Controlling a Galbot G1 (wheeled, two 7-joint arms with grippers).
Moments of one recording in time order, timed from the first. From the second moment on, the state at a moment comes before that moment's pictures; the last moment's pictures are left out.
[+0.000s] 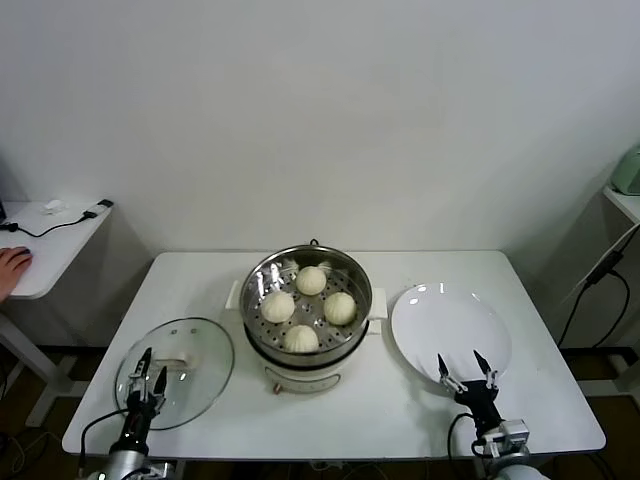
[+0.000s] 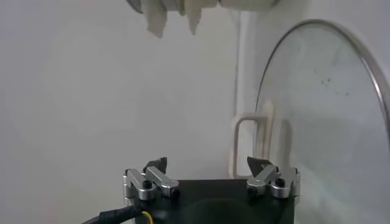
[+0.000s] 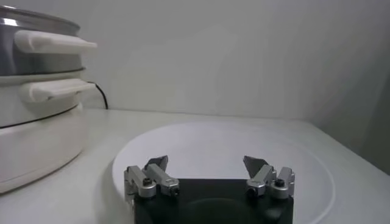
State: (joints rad) left arm 1.46 -1.24 -0.63 -1.45 1.21 -0.08 -0.51; right arm -1.43 1.24 0.53 1.57 0.28 0.17 -0.06
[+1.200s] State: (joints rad) left arm 1.36 -1.25 -0.61 -1.34 1.30 -0.04 -0.51; right arm -1.44 1.27 0.52 1.56 0.23 0.17 -0.07
